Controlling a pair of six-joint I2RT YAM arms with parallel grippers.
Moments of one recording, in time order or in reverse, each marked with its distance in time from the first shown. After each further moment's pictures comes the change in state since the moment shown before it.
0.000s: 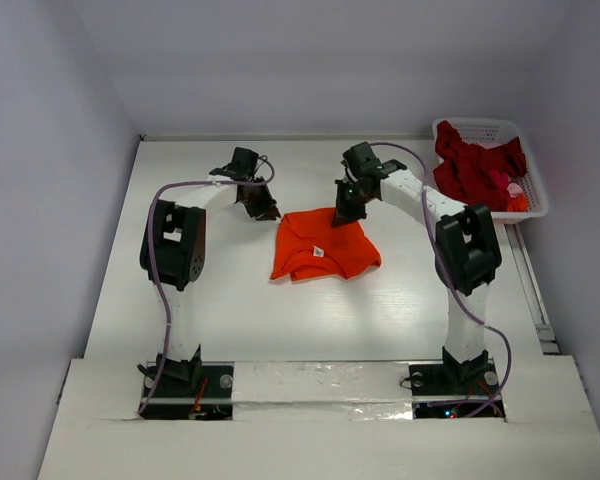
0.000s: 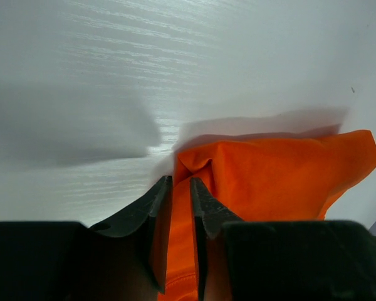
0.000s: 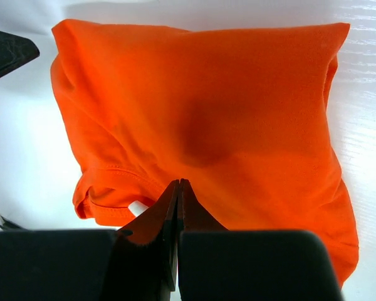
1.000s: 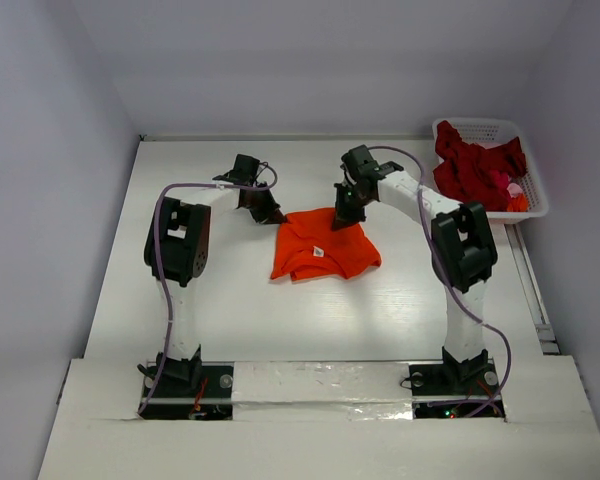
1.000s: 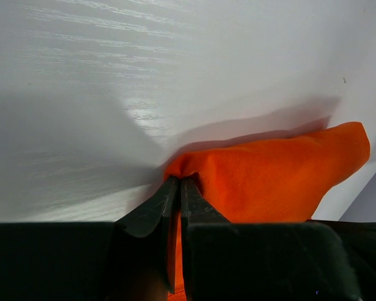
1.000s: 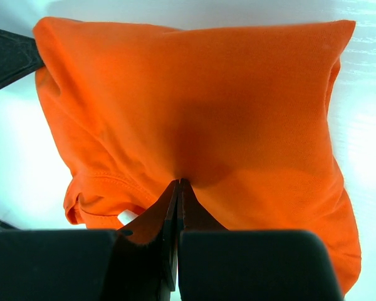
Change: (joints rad) left arm -0.003 0.048 -0.051 0.122 0.116 -0.042; right arm 0.005 0.035 0.000 0.001 -0.007 0.001
